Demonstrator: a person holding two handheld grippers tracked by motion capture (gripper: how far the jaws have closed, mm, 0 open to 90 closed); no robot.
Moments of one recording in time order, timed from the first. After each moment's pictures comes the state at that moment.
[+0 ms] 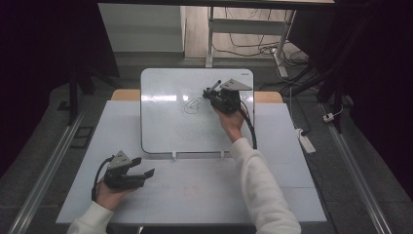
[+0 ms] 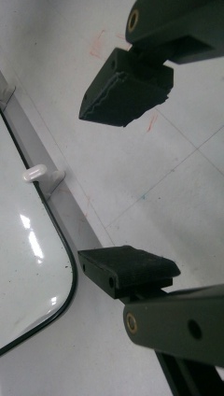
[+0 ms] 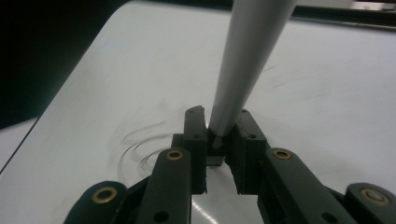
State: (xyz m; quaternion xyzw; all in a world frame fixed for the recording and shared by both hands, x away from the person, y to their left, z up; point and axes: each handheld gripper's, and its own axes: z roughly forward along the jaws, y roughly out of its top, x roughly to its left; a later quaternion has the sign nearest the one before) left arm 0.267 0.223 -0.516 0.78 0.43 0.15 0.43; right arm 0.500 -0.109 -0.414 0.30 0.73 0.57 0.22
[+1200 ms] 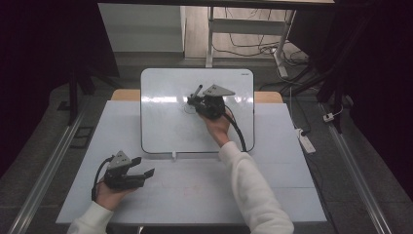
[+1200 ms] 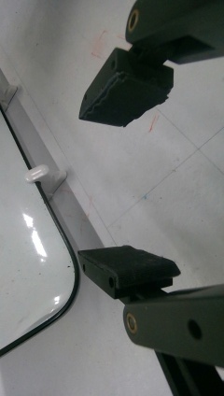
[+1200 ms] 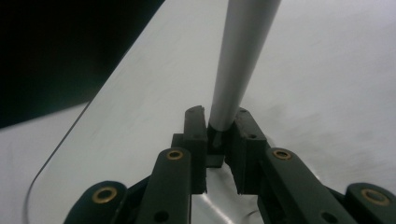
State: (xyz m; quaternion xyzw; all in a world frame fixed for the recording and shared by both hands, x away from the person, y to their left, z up) left arm 0.266 0.223 -0.515 0.78 0.43 0.16 0.43; right arm 0.489 -0.067 -0.427 0.26 0.75 0.57 0.21
